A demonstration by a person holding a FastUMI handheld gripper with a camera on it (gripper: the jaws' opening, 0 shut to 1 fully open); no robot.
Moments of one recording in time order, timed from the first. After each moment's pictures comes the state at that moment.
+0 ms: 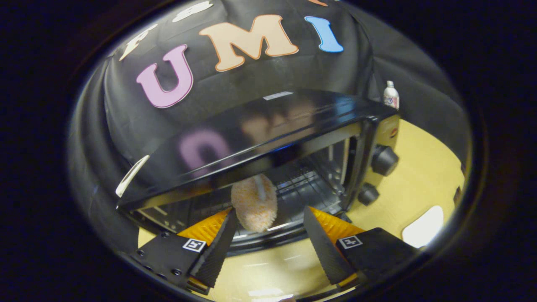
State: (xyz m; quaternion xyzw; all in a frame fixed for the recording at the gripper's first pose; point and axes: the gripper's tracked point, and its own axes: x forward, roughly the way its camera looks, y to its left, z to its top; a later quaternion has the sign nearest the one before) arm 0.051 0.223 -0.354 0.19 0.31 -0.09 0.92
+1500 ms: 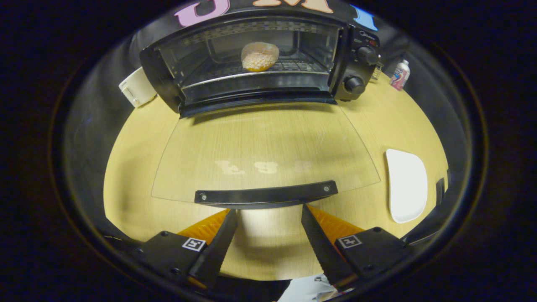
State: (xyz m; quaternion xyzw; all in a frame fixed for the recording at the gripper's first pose) arm -0.132 0.264 -0.448 0.05 0.54 -0.01 0.84
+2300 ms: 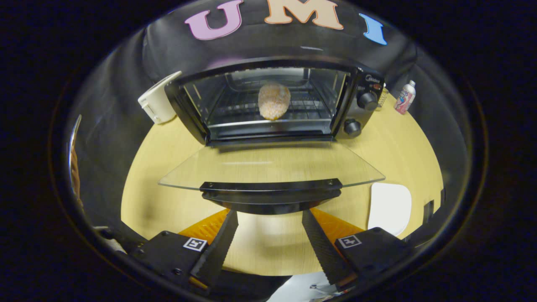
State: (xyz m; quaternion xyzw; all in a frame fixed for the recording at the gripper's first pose) arm -0.088 0.266 -0.362 0.09 0.48 0.02 0.87
